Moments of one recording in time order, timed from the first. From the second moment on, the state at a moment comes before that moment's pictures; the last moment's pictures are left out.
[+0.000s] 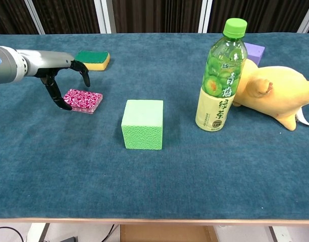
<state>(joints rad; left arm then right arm) -0.94 -1.40 -0.11 -1.52 0.61 0.81 0.53 0.11 -1.13 0.08 -1.55 -1.45 1.42 0.01</state>
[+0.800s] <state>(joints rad) -0.98 -1.44 -0.09 -1.50 0.54 0.82 0.55 0.11 -1.13 0.08 -1.54 -1.45 1.42 0.02</state>
